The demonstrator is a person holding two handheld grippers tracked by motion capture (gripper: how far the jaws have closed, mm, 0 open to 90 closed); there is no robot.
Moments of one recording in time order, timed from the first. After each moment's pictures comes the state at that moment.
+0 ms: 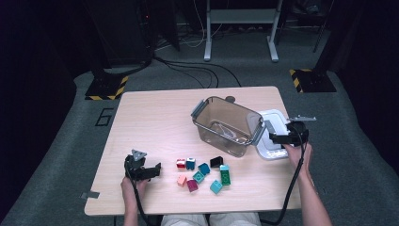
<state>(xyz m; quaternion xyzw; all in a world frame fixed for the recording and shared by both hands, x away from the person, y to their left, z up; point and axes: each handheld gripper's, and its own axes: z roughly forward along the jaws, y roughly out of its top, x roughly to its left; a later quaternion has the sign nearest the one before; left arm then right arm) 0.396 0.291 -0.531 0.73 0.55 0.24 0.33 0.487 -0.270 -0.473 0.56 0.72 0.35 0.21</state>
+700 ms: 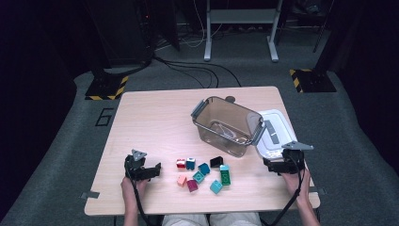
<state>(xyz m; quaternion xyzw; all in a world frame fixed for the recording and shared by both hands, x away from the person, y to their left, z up) 0.396 0.291 -0.531 0.73 0.55 0.24 0.33 0.400 -0.242 -0.498 0.51 0.75 0.37 0.21</state>
